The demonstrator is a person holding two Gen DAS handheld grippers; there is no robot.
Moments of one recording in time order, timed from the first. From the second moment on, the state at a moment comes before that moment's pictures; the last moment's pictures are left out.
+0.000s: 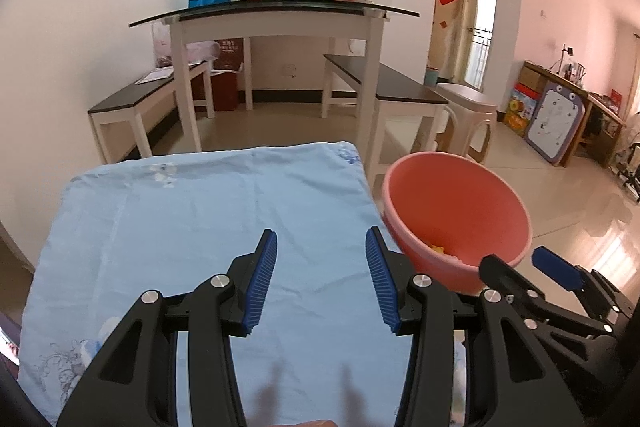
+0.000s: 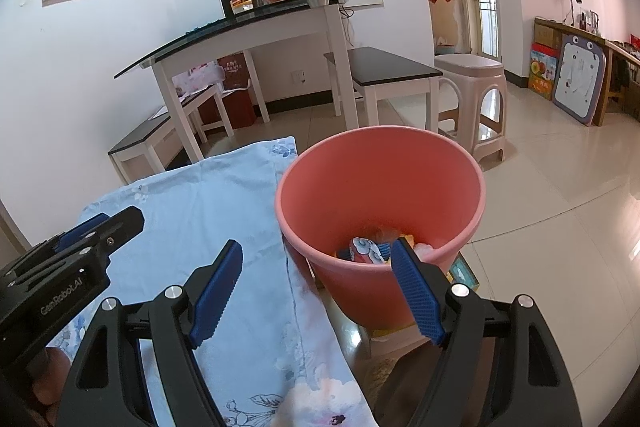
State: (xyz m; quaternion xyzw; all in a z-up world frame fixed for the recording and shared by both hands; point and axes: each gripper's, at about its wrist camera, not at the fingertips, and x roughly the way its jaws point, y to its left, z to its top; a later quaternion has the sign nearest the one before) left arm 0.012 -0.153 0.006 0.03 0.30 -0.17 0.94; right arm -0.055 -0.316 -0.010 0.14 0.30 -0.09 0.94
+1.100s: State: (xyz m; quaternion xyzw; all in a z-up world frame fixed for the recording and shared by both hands) left arm 0.012 -0.149 0.003 0.03 0.31 -0.15 0.94; right arm -0.059 -0.308 -0.003 0.14 0.30 -0.10 0.94
